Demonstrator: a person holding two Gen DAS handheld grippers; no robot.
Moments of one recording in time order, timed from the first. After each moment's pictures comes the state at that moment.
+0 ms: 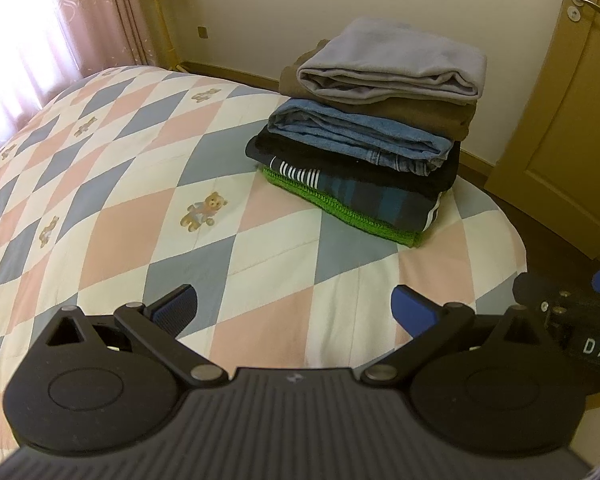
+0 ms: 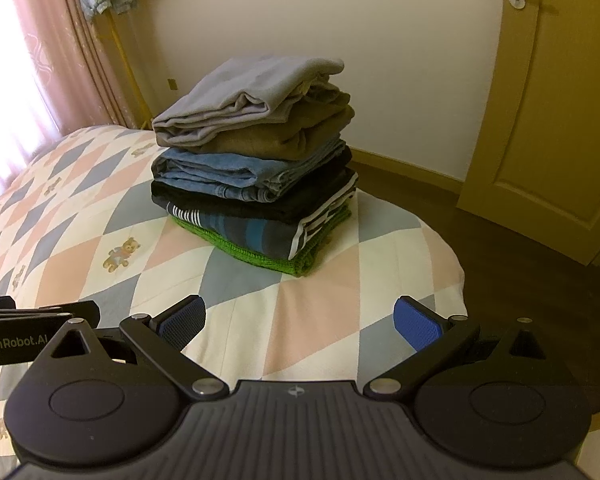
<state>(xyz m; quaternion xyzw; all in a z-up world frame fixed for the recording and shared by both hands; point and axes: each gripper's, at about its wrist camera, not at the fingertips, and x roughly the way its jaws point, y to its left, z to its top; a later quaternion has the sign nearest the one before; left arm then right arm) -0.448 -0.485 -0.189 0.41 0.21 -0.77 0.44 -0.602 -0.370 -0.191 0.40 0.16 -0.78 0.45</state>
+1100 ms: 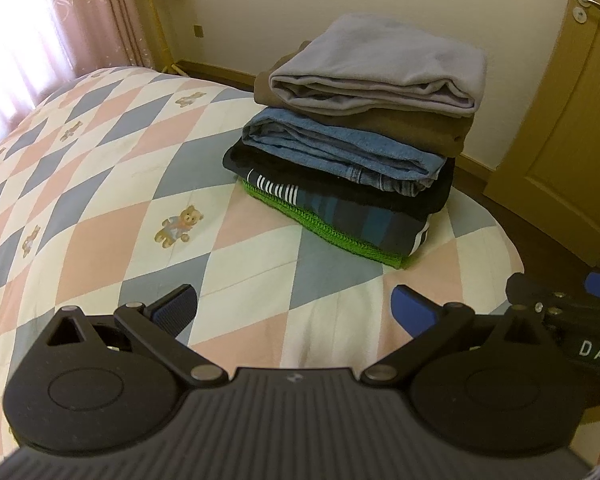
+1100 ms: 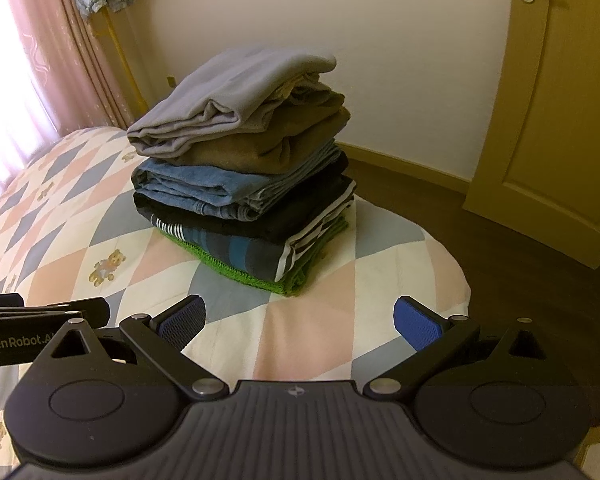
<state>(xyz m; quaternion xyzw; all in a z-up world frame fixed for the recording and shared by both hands) -0.497 -0.502 -0.199 0.41 0.22 -0.76 0.45 -0.648 -0.395 -0.206 0.41 0.16 -0.77 0.46</state>
